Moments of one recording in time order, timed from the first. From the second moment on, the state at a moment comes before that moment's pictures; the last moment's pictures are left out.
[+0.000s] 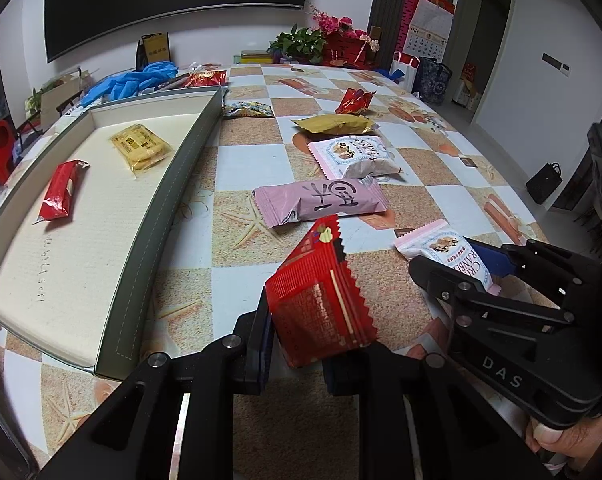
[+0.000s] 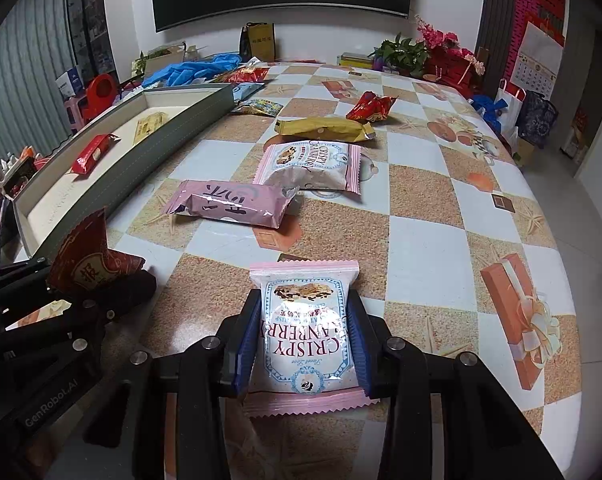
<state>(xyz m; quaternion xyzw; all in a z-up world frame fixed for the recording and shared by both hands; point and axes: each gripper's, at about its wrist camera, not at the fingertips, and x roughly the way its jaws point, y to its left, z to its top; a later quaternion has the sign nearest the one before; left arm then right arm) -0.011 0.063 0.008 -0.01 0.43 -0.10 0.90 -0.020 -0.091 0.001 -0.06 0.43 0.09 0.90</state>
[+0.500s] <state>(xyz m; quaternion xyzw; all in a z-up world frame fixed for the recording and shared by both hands) -0.013 0.054 0.008 0.02 0.43 -0.08 0.90 -0.020 -0.091 0.001 -0.06 0.43 0.09 0.90</state>
